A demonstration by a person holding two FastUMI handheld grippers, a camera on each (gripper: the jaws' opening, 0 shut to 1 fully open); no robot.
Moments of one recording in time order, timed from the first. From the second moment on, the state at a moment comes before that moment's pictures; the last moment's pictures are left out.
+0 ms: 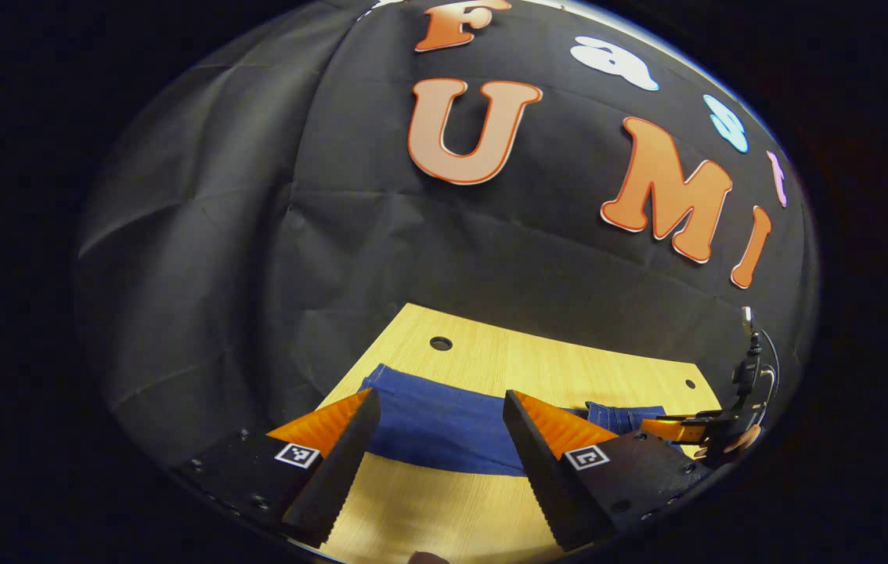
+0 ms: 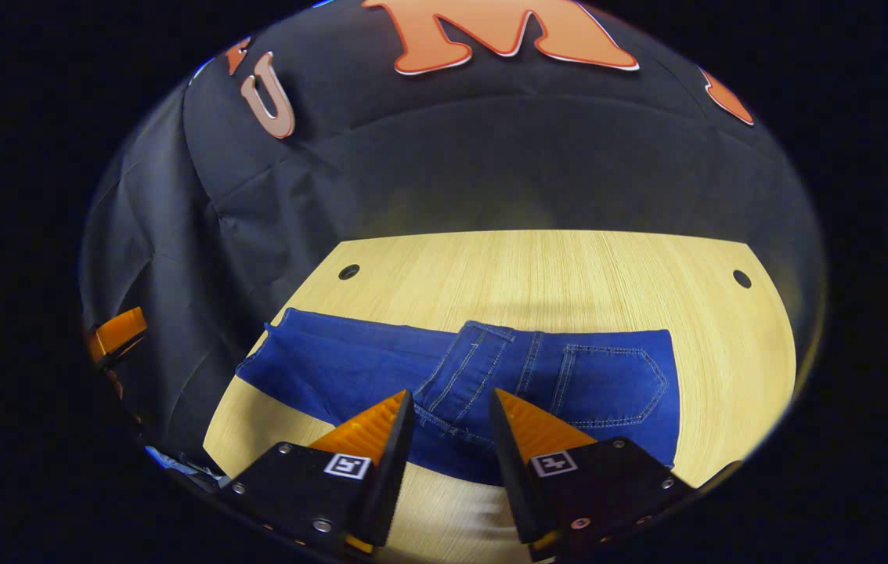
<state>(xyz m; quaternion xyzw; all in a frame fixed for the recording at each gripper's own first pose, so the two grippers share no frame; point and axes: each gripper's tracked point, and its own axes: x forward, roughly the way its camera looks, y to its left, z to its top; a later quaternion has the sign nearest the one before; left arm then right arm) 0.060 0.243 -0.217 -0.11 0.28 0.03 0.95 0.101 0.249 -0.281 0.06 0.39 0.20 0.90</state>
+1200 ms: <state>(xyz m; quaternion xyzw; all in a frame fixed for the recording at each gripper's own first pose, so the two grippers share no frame) 0.077 0.318 -0.430 -0.52 0.42 0.14 0.73 0.107 0.134 -0.131 0.07 0.23 0.04 0.97</state>
